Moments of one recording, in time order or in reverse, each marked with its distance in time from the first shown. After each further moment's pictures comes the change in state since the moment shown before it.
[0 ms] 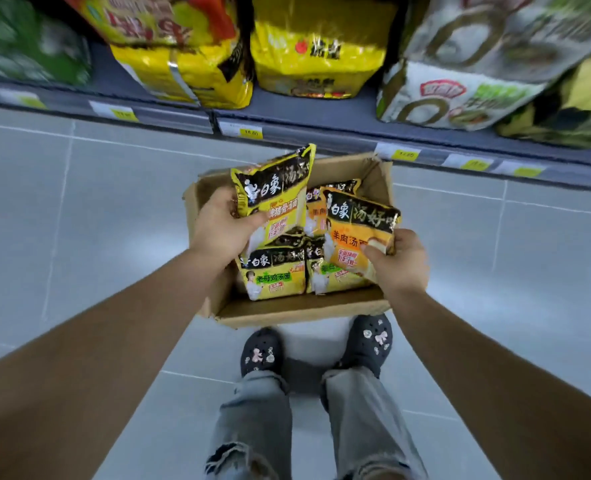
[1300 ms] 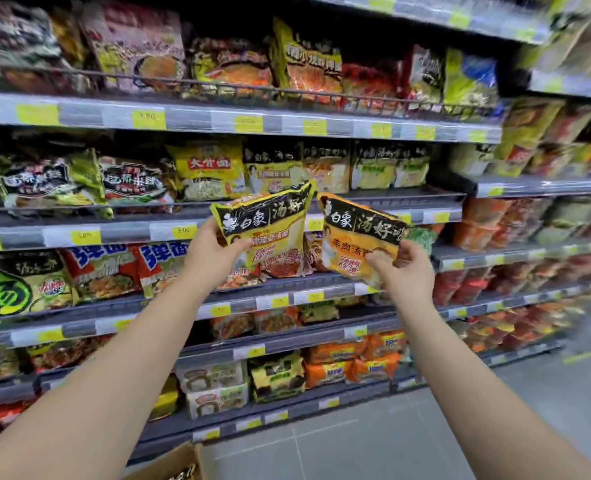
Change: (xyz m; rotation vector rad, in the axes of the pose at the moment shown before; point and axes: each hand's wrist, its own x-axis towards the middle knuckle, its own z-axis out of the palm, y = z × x) left_hand -0.505 0.563 -0.073 -0.210 0.022 0.972; right_hand -0.289 -0.201 -0.685 0.526 0.717 -0.576
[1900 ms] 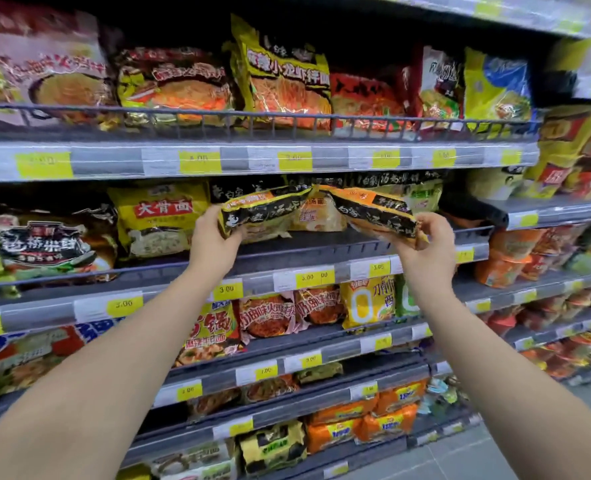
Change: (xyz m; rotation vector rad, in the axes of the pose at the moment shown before) left_hand 0.205 -0.010 0.091 0.117 0.128 0.182; right_hand 0.193 0.002 0.043 0.014 0.118 -0.326
